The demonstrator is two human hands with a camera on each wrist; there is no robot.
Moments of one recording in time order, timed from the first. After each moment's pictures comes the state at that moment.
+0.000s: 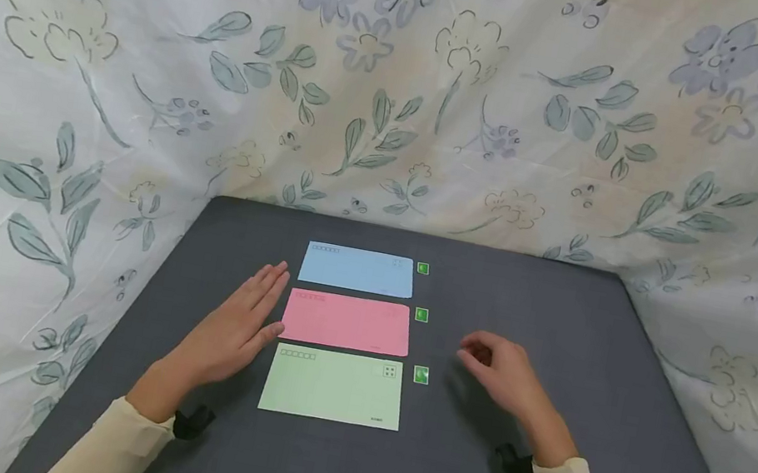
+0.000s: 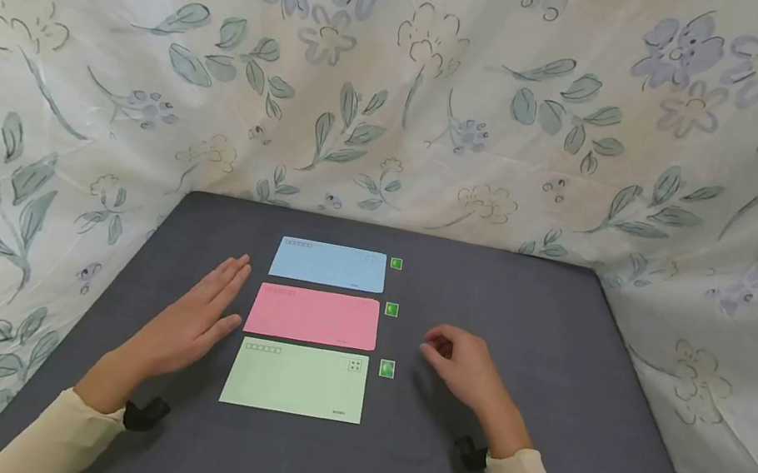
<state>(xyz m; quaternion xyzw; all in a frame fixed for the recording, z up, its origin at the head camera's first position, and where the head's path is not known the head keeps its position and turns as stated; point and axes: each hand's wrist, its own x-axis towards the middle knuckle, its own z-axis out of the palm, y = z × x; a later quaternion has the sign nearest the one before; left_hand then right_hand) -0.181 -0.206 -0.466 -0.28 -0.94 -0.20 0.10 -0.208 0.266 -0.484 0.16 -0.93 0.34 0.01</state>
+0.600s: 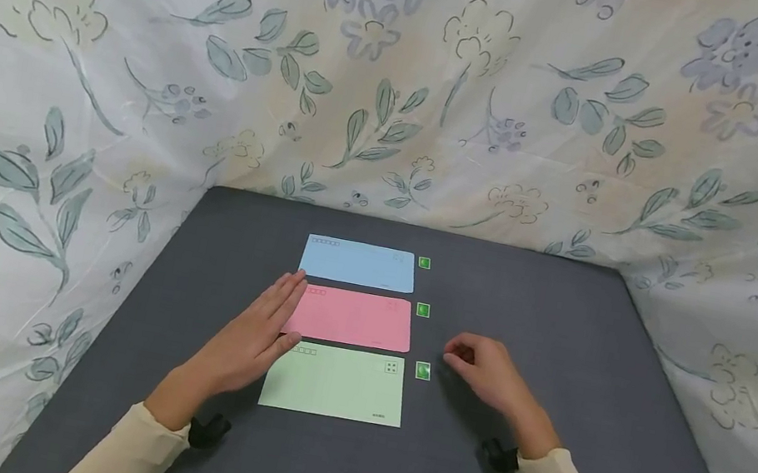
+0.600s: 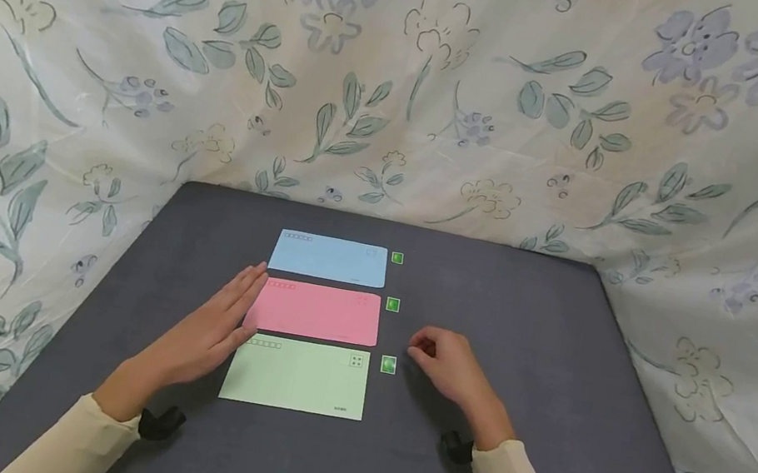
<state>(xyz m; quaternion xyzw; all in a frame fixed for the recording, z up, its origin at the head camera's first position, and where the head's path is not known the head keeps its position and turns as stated) -0.183 -0.189 -0.485 -0.29 -0.92 -0.25 0.06 -0.221 0.241 -0.500 0.16 -0.93 0.32 -0.04</state>
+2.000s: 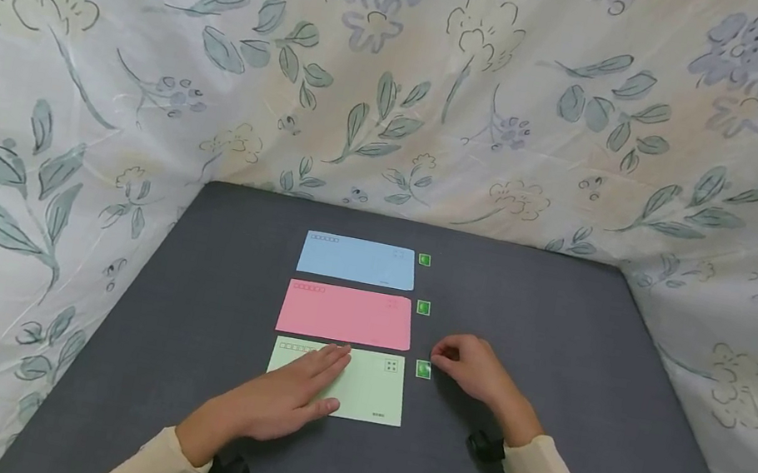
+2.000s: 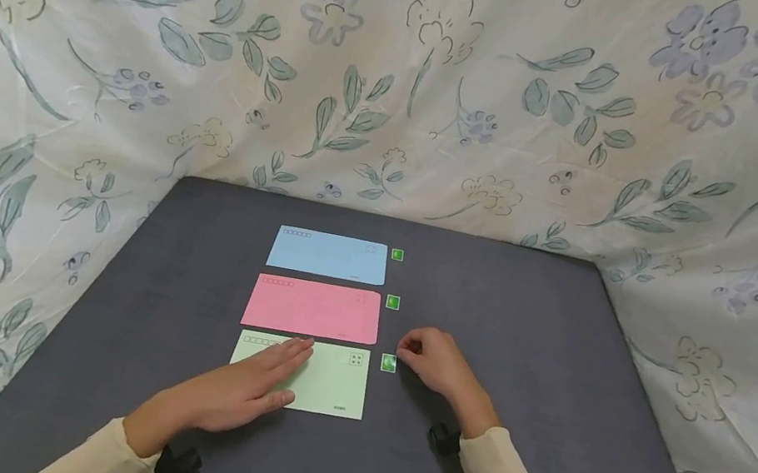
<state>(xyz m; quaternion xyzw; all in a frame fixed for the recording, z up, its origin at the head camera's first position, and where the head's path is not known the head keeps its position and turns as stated) -0.152 -0.141 -0.511 -0.34 -0.89 -0.26 -0.14 -0.237 0.223 -0.518 0.16 -0.94 0.30 -0.07</state>
